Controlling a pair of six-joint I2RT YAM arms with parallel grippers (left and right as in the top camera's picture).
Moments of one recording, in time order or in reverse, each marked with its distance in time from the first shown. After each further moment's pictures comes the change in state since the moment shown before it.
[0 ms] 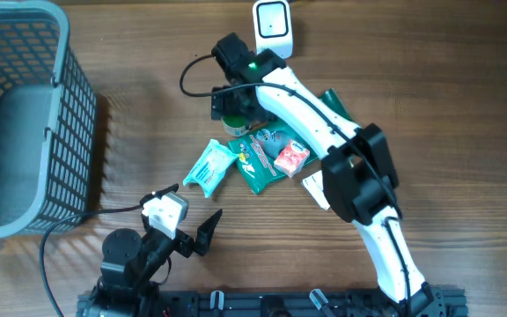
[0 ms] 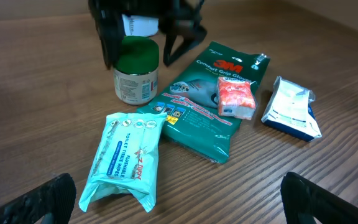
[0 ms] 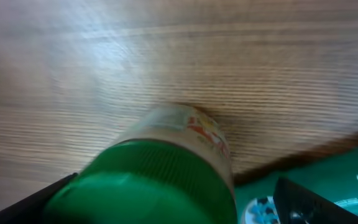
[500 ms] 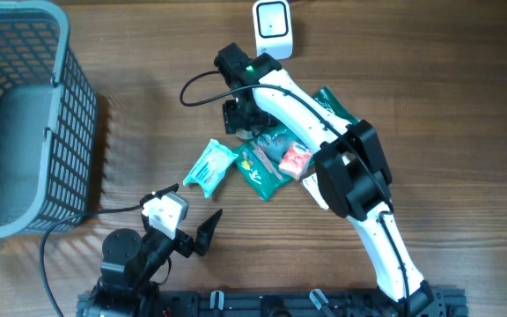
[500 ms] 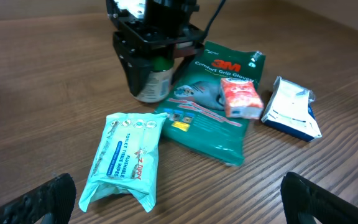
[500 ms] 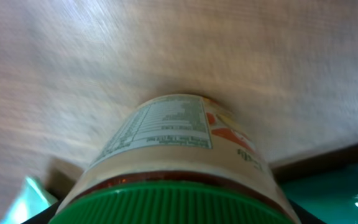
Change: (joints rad) left arm 0.000 0.000 0.000 0.000 0.000 0.000; right arm -0.005 0.047 0.013 -0.110 -0.007 -0.168
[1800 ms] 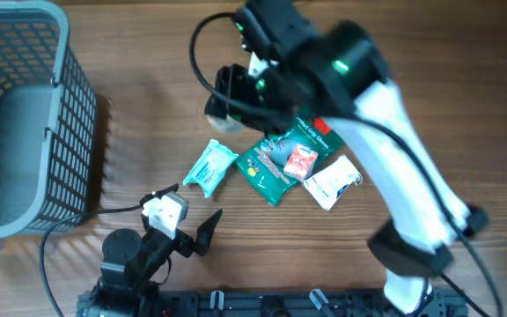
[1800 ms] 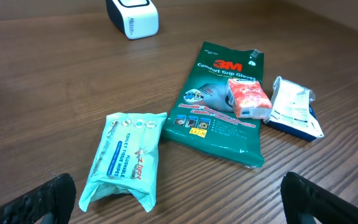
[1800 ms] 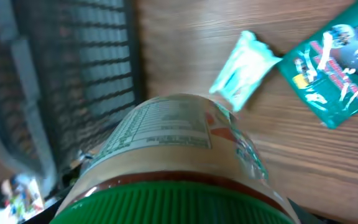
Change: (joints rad) left arm 0.000 0.000 0.000 0.000 0.000 0.000; right arm 0.090 -0.434 0.446 -0.472 -0.252 0.447
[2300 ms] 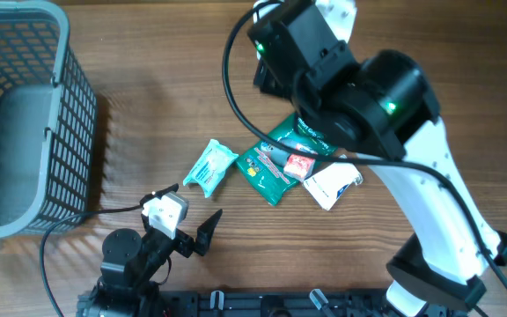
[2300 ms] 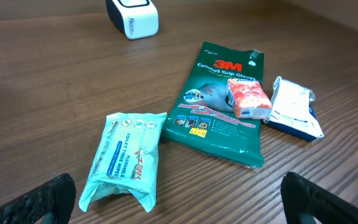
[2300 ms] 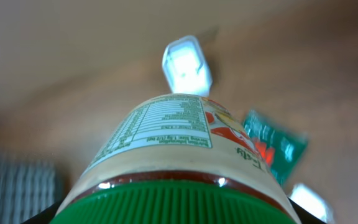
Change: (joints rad) left arm 0.000 0.000 0.000 0.000 0.000 0.000; right arm 0.057 -0.139 -0.062 0.148 0.891 0.016
